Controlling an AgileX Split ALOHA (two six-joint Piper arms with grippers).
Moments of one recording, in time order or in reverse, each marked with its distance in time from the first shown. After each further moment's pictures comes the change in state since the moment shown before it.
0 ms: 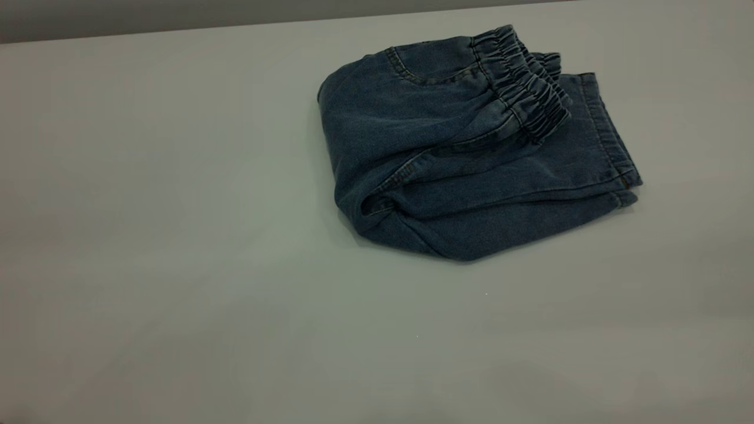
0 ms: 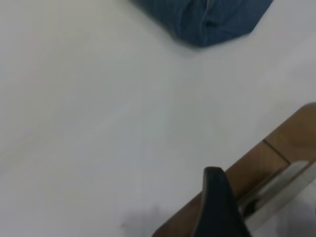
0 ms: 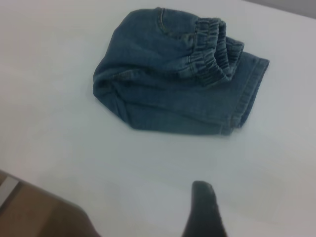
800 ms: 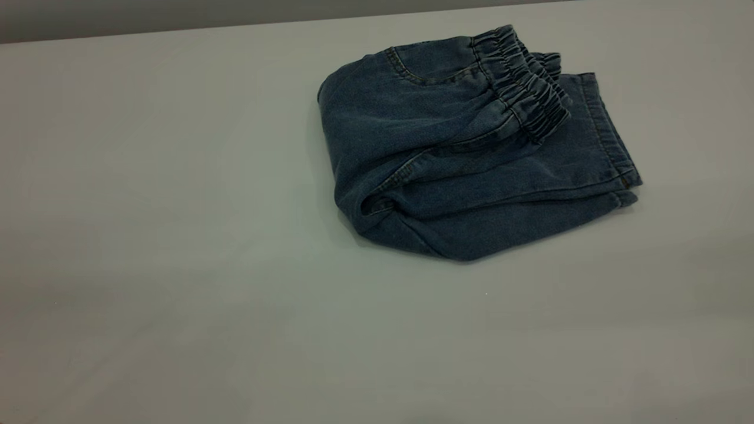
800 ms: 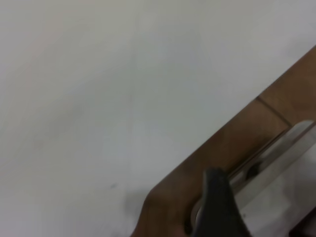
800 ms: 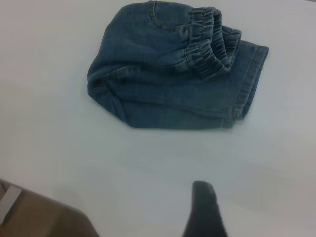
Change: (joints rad) left arm 0.000 -0.173 0.283 -0.031 -0.035 0.044; right arm 0.000 0.000 0.057 -0.005 -0.047 0.050
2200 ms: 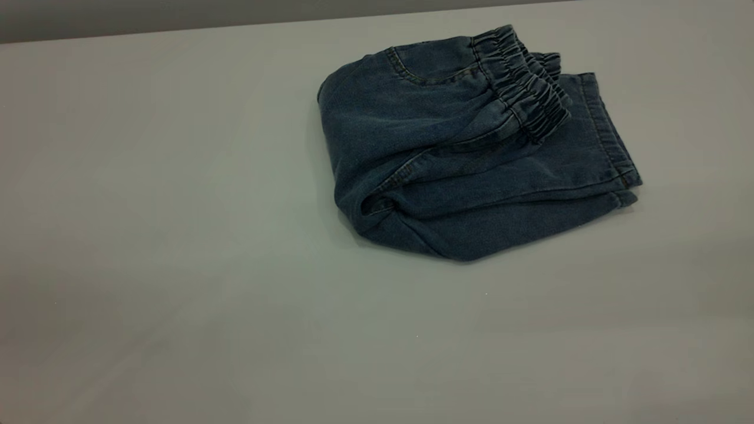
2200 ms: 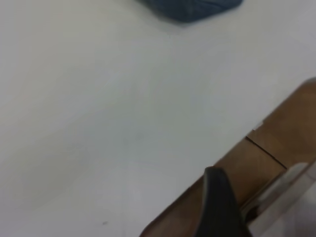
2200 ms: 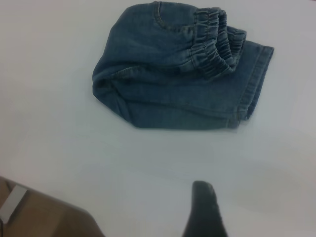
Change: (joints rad) left arm 0.073 -0.133 0.106 -0.049 -0.108 0.049; right arm 0.000 0.000 0.000 0.013 0.002 -0.001
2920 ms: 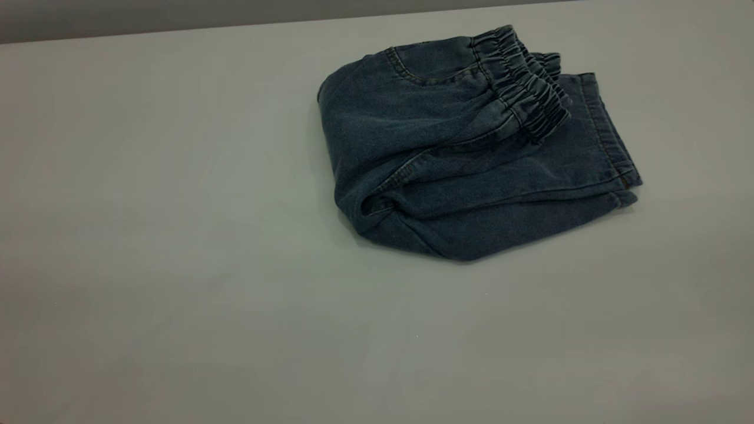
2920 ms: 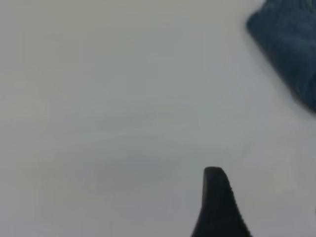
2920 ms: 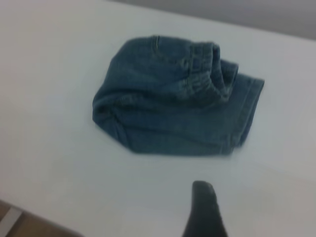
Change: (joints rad) left arm 0.529 -0.244 0.000 0.000 0.001 0.000; right arm -0.002 -0.132 0.001 0.000 0.001 -0.001
